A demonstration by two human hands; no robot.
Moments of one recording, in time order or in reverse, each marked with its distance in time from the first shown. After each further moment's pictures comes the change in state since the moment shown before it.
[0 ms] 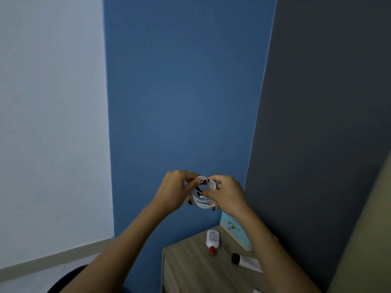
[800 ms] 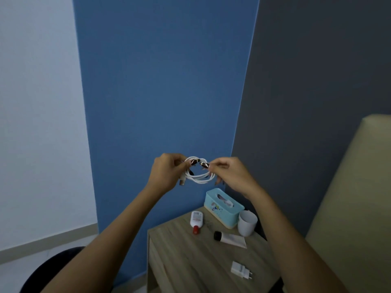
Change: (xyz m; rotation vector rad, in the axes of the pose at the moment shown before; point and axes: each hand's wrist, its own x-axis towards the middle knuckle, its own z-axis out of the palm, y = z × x) left_hand -0.001 0.010 0.030 -0.204 0.044 -0.166; right_hand -0.010 0.025 -0.056 0.034 -0.090 0.022
